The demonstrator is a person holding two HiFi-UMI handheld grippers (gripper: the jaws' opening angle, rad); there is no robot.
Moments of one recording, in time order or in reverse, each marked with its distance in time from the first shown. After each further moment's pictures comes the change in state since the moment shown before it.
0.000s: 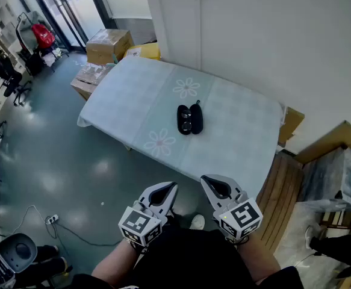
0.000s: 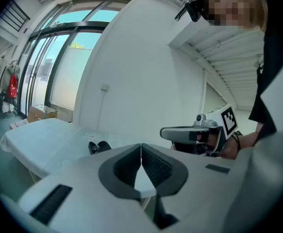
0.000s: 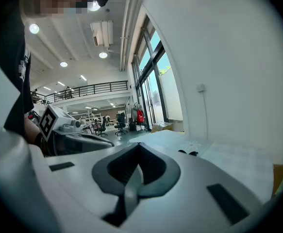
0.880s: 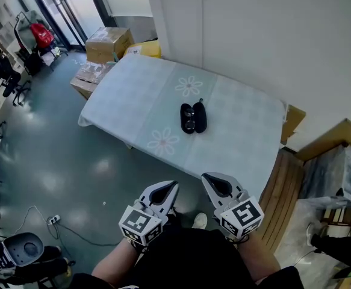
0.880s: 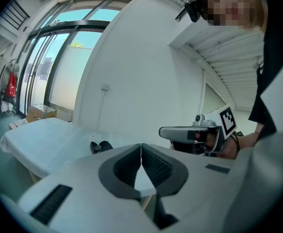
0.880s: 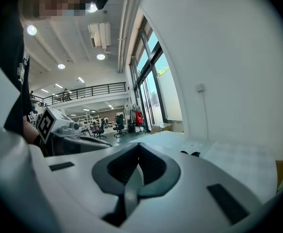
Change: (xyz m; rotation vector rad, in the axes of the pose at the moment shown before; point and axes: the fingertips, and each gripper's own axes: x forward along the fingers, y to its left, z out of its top) left arm -0.009 0.015 0.005 -0.001 0.007 -0.017; right arm 0.017 0.007 0.006 0.028 -0.018 -0.021
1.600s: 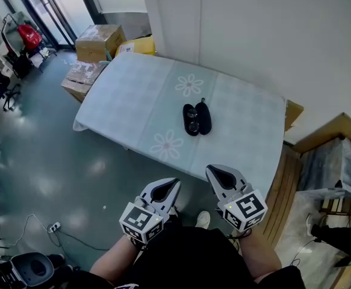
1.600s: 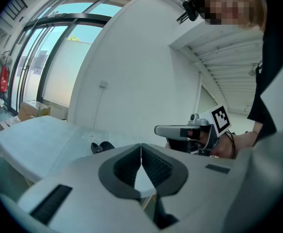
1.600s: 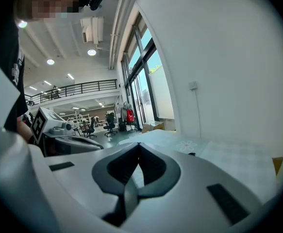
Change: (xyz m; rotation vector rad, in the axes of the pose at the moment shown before) left arm 0.004 0.050 0.009 -0.007 0.022 -0.092; right arm 0.051 -0.018 0.007 0.026 0.025 -0.116
